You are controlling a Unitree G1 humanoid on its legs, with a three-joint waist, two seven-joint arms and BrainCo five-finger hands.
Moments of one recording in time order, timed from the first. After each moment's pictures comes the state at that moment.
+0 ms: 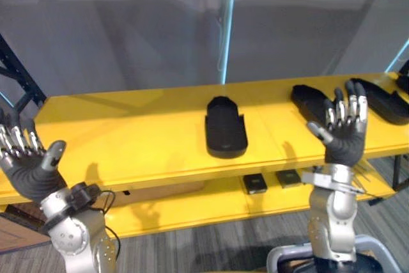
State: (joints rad) left arm 0.18 0.03 0.33 -0.48 -0.36 -0.41 0.29; right arm 0.03 -0.12 -0.13 -0.29 0.33 -0.35 -0.09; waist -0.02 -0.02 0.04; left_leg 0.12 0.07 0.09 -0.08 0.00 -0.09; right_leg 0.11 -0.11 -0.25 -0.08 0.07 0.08
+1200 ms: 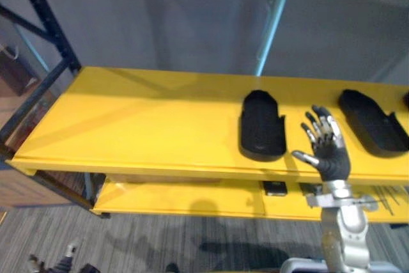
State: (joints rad) left arm 0.31 0.01 0.49 0.64 -0.26 -0.36 0.35; right arm 0.27 -0.14 -0.12 -0.25 0.32 -0.36 0.22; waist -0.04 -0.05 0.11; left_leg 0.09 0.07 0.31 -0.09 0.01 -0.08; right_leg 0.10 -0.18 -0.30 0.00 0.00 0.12
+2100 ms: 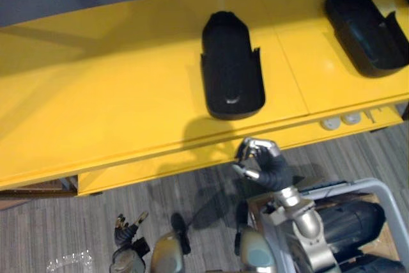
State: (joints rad) left arm 0.07 0.11 0.02 0.95 -0.46 -0.33 0.28; right arm 0.14 -0.24 0.35 -0.27 0.18 -0.47 0.15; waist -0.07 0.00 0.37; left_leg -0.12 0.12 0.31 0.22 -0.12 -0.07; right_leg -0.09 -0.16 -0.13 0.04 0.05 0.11
